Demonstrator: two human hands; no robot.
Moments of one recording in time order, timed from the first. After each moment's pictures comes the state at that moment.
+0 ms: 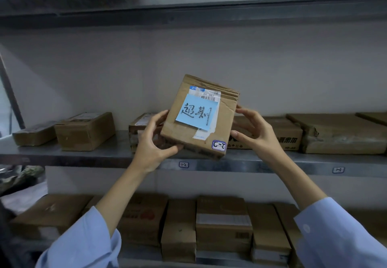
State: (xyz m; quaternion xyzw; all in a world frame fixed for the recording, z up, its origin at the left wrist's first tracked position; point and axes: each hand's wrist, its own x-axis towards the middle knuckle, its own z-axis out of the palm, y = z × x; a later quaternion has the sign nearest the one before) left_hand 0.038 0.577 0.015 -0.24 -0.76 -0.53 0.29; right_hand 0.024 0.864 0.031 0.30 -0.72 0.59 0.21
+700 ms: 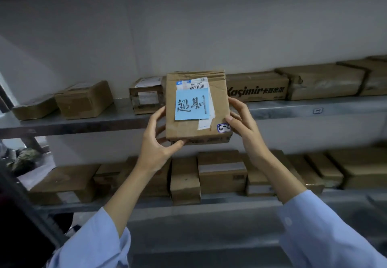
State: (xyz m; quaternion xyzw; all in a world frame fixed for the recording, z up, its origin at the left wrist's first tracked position) left_hand 0.124 0.574 -0.050 -0.21 -0.78 -0.53 0.25; right_hand 0.115 0.817 -0.046 0.22 -0.69 0.67 0.16
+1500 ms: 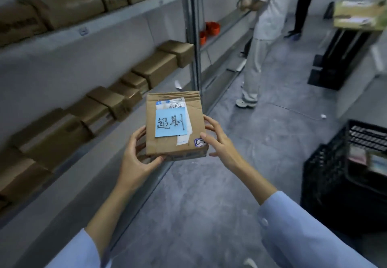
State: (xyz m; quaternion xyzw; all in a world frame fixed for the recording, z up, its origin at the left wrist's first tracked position) left_hand 0.377 0.753 -0.207 -0.46 -0.69 -0.54 -0.15; right_hand 0.568 0.903 -0.205 -0.29 -0.67 0.62 0.27
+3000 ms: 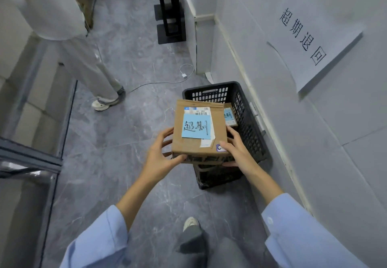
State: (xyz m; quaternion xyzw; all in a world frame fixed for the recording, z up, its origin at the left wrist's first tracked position) left_hand 0.910 1.282 -0.358 -0.62 -0.51 -0.32 -0.50; right_hand 1.148 1.238 -0.364 -0.62 -0.36 0.58 0.39
